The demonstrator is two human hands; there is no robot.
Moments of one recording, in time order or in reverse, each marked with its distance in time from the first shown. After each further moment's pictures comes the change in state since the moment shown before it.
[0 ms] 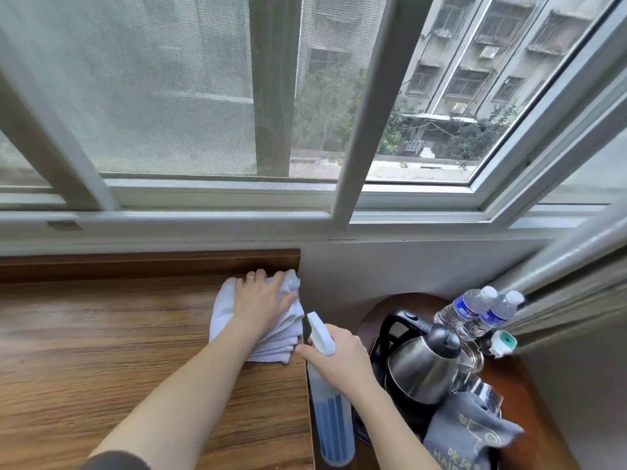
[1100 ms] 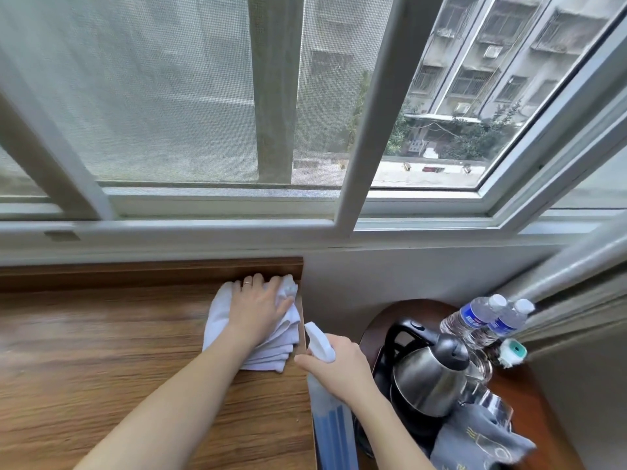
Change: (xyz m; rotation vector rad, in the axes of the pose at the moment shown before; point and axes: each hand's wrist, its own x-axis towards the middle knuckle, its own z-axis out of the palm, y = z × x) left_hand 0.007 -0.011 0.000 0.020 0.022 -0.003; right_hand 0.010 -0.011 -0.003 0.019 -0.096 0.037
